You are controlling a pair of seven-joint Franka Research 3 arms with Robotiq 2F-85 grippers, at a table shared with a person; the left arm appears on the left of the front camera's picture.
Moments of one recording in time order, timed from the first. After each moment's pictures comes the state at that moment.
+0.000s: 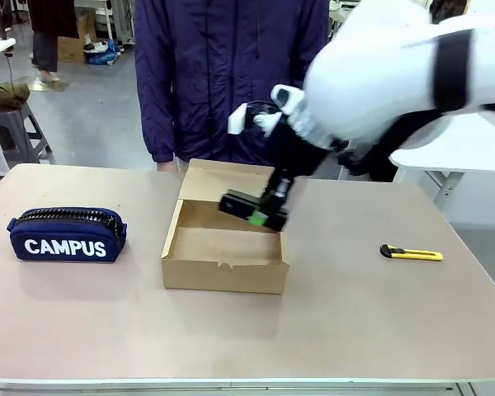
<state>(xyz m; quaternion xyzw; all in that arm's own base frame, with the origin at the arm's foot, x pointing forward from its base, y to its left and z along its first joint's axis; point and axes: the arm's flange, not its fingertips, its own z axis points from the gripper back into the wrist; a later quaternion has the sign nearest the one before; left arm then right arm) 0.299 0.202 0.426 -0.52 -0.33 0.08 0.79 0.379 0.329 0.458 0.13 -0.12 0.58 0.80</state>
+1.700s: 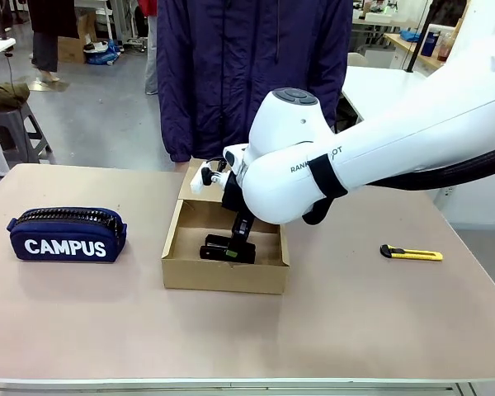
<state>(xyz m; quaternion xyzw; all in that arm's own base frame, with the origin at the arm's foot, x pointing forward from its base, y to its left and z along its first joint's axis) 0.299 0.202 0.426 -0.52 -0.33 0.08 0.79 0.427 0.377 0.337 0.04 -0.11 0.60 0.79</state>
